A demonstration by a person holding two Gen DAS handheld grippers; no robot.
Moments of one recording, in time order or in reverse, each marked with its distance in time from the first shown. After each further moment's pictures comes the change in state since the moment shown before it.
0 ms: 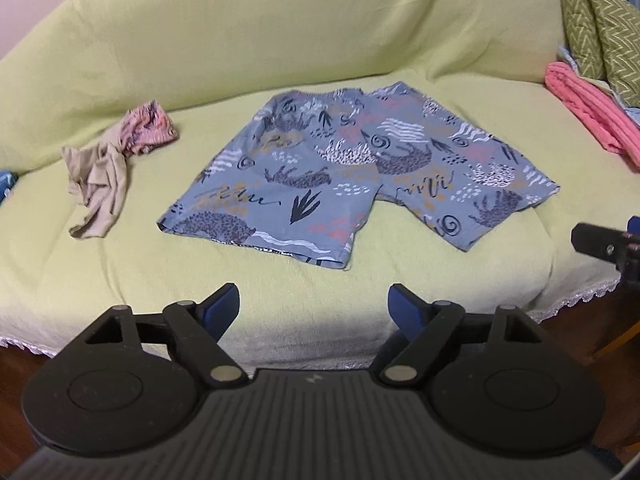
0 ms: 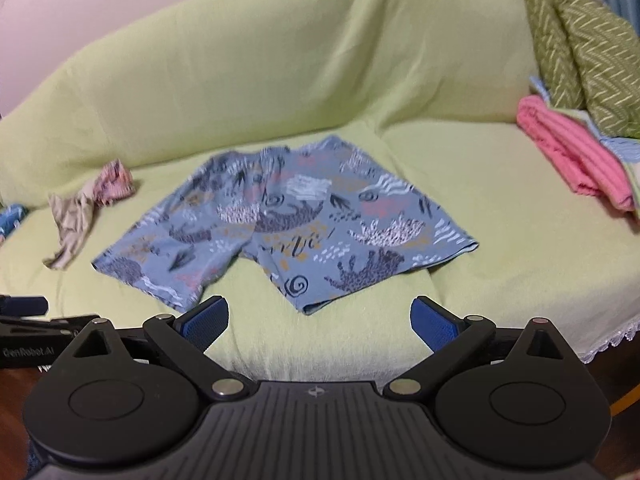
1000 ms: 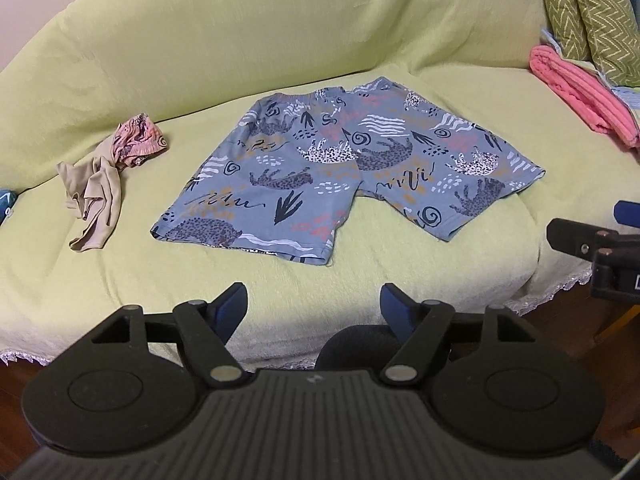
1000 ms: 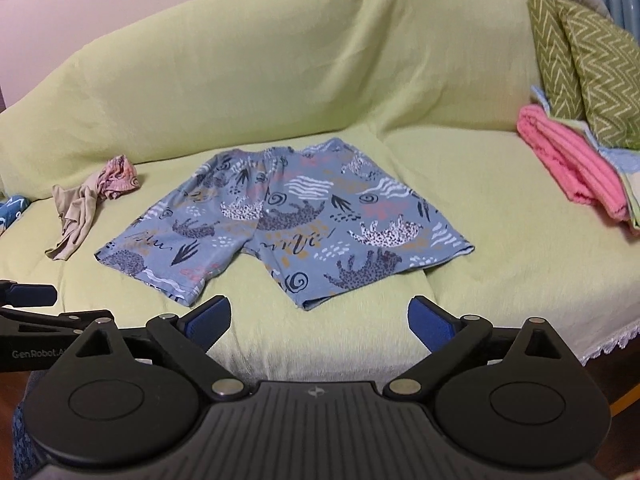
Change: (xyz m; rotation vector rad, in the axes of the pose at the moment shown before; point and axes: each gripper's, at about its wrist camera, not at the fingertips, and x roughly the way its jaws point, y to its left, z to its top) left arm -0.028 -0.030 -0.003 0.067 -0.008 0.013; right arm -0.024 0.003 -0.008 -0.028 -0.028 0.001
